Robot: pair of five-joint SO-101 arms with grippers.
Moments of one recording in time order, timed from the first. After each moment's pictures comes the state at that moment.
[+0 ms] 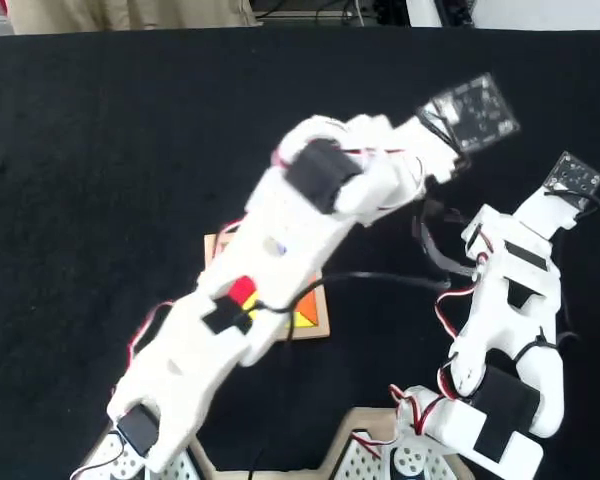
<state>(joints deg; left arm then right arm) 40.6 38.5 -86.0 100.6 -24.4 29.3 -10.6 50.6 19.8 -10.0</state>
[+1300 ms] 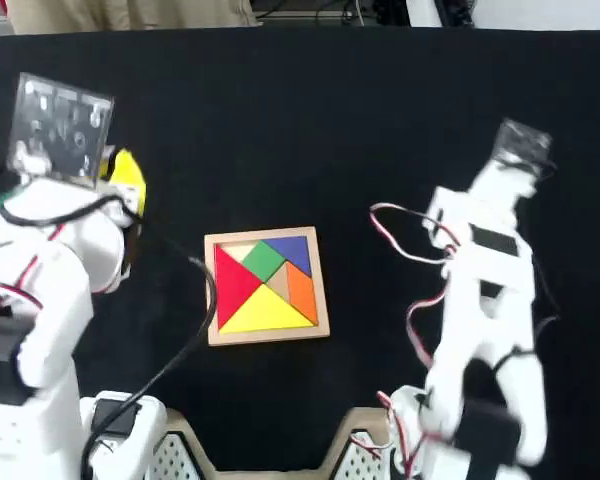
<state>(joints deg) 0.4 -50.0 4.8 81.3 -12.4 14.7 -25.0 48.0 34.2 -2.7</state>
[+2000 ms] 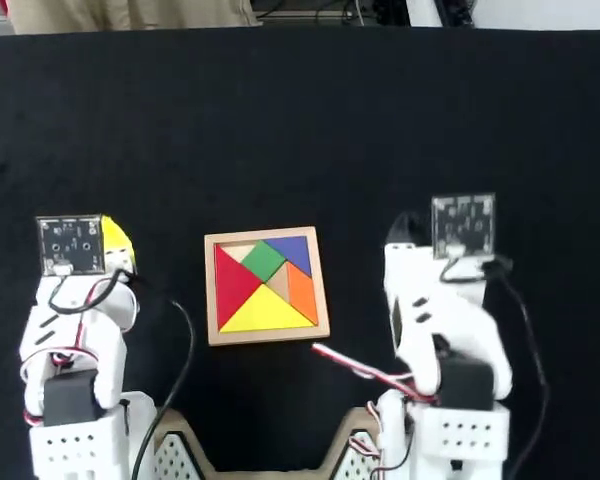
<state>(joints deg) -12.0 -90.9 74.9 46.7 -7.3 3.6 -84.7 71.3 49.6 6.4</state>
